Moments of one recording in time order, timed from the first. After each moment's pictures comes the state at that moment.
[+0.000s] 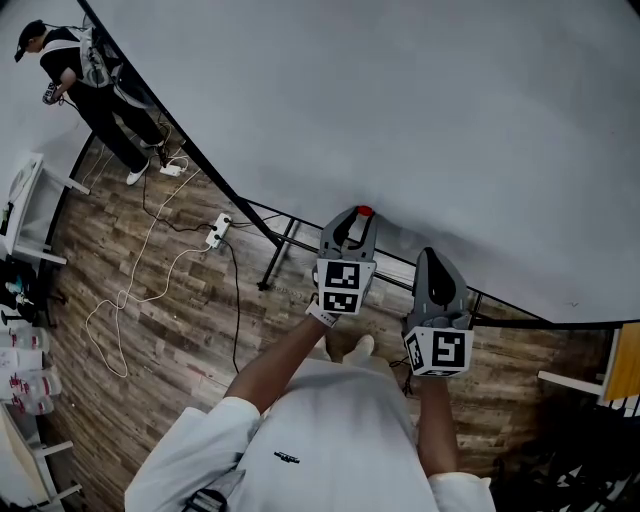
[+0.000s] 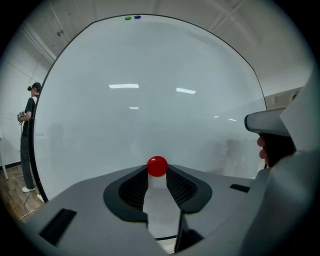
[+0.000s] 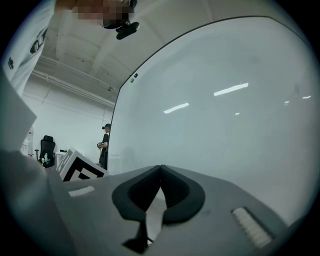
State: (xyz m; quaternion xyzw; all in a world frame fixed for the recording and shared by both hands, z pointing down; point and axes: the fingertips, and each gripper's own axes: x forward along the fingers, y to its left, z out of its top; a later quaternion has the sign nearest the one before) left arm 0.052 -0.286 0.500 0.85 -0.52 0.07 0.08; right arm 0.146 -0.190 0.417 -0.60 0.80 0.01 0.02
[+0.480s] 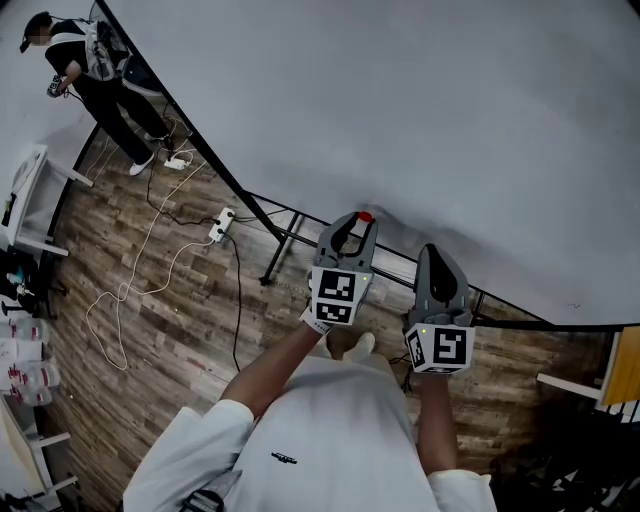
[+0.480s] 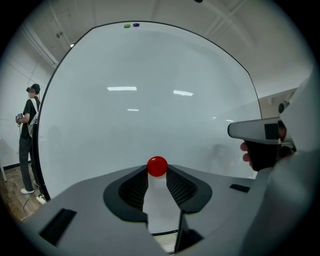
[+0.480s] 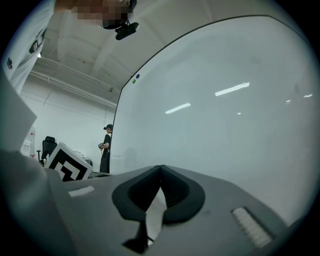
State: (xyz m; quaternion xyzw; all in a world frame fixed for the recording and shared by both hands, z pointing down) left arm 0.043 -0.262 0.486 0.86 -0.51 0.06 0.07; right arm 0.141 -0.192 0.414 -0.59 0.81 0.01 0.02
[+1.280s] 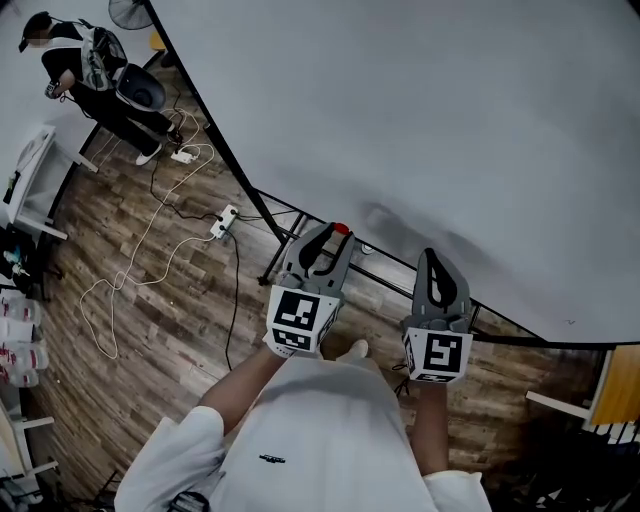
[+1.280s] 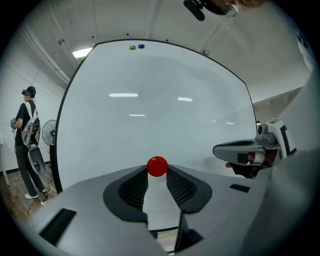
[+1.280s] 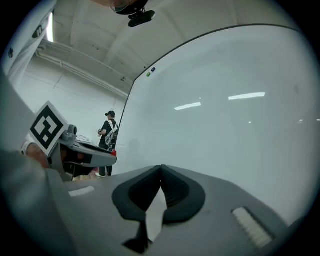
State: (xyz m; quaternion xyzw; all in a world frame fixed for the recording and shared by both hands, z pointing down) left arm -0.018 -0.215 0.422 0.86 -0.51 0.04 0.05; right arm 0.118 -0.187 0.393 -0.57 0.82 0.06 -0.06
